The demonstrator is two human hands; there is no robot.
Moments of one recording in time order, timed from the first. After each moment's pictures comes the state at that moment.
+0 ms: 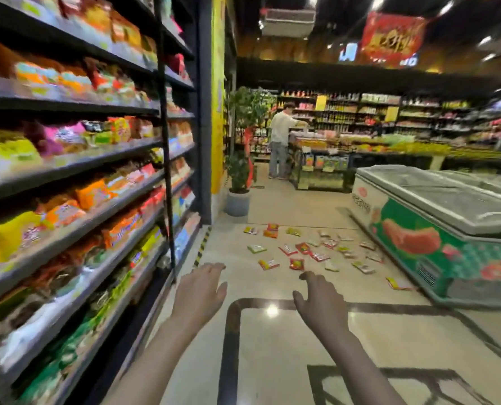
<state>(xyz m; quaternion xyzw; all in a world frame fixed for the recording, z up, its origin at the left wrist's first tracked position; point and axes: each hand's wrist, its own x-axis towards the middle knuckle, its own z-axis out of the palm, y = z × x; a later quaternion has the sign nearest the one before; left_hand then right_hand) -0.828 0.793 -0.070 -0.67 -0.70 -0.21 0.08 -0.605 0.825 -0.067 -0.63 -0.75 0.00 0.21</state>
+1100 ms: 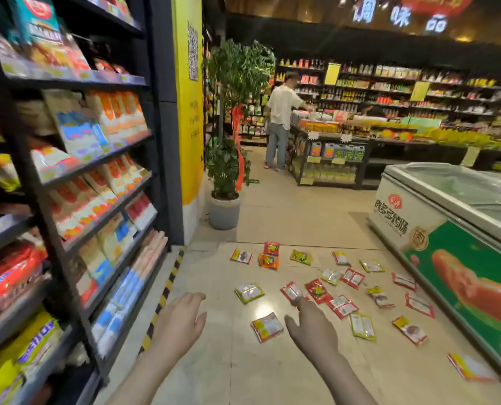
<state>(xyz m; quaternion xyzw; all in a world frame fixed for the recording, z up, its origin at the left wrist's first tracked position) -0.992 1.658 -0.167 -0.70 -0.69 -0.19 0.05 -0.743 1.700 -0.153 -0.65 -0.73 0.12 0.13</state>
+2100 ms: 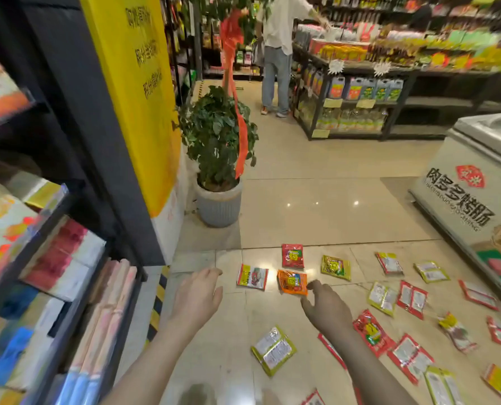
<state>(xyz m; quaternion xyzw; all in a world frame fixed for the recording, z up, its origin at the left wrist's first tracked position) -1.206 2.449 -0.259 -0.71 -0.69 -0.12 -0.10 -0.949 2.463 -0.262 -0.72 -0.67 0.18 0.03</state>
